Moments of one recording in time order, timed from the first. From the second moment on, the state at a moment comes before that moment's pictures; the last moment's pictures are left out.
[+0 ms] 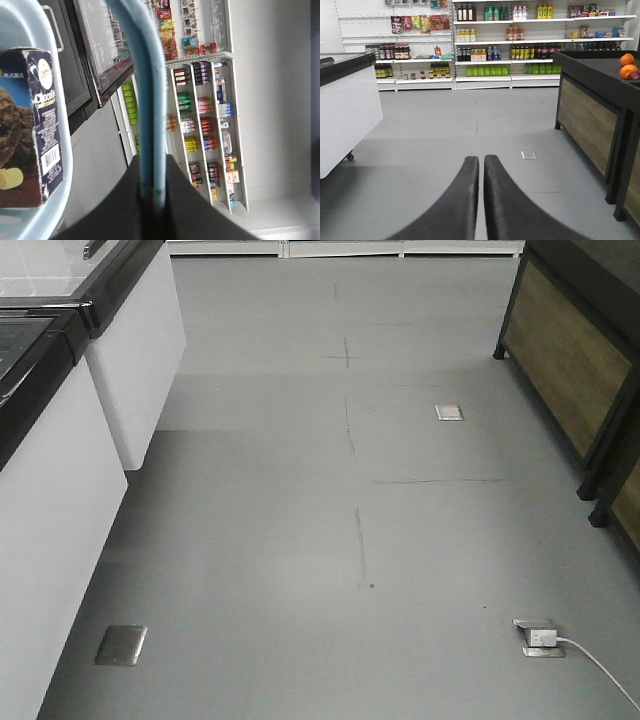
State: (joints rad) left arm 1.05 1.88 -1.56 -1.68 0.96 0.42; right arm 0.01 -0.01 0.03 -0.09 0.09 0.11
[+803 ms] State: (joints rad) left arm 0.58 1.61 -1.48 -1.65 1.15 0.52; right arm 0.01 -0.01 0.03 -0.09 0.09 0.11
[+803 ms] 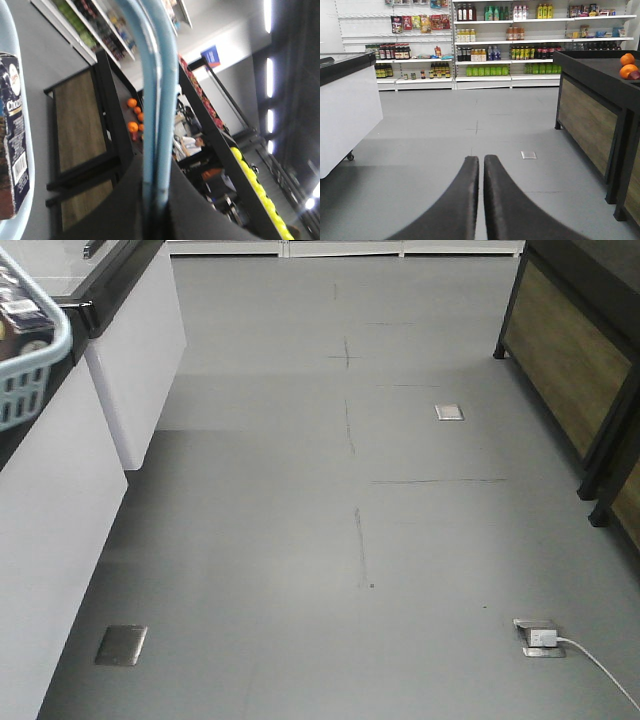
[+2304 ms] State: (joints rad) left arm -0.28 1.52 -0.77 -1.65 1.06 0.93; right arm 0.01 -0.01 0.03 -0.09 0.09 0.11
